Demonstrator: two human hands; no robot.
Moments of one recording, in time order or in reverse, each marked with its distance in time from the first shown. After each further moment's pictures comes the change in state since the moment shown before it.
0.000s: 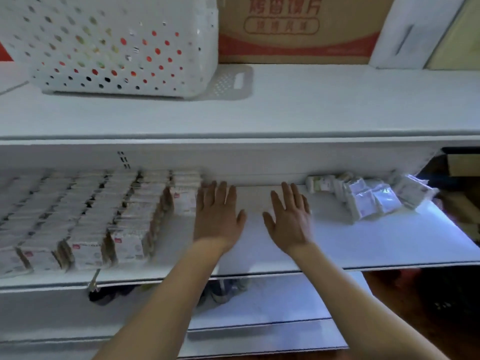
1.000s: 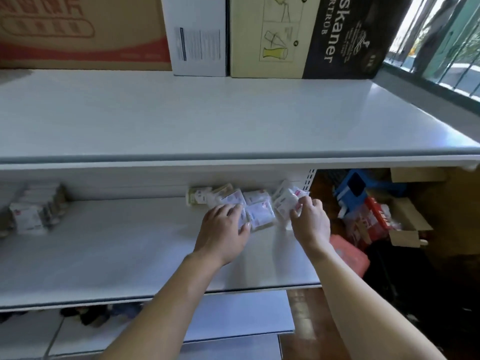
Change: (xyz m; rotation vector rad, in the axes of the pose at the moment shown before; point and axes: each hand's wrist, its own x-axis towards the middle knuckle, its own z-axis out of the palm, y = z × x) left_hand 0.066 0.347 0.062 -0.232 0.007 0.137; right_hand 0.007 0.398 -0.040 0.283 -0.055 0.494
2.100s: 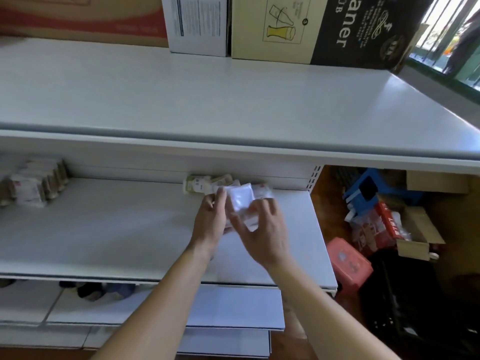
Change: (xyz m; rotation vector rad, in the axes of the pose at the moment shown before) left_hand 0.013 0.008 0.023 -1.169 0.234 -0.636; right_hand -0.058 -0.052 0.023 0.450 0.087 -0.522
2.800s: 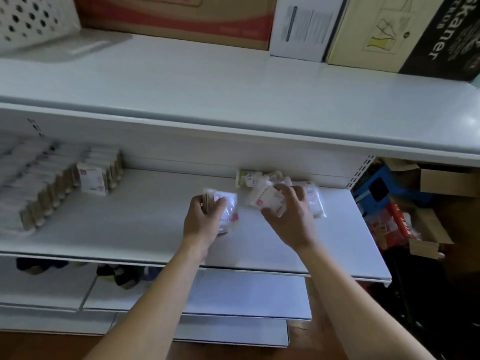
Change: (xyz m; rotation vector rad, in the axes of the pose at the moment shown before) left_hand 0.006 -0.010 -0.159 -0.015 0.115 -0.013; right_hand 0.009 -0.060 0.055 -0.100 -0.083 0.063
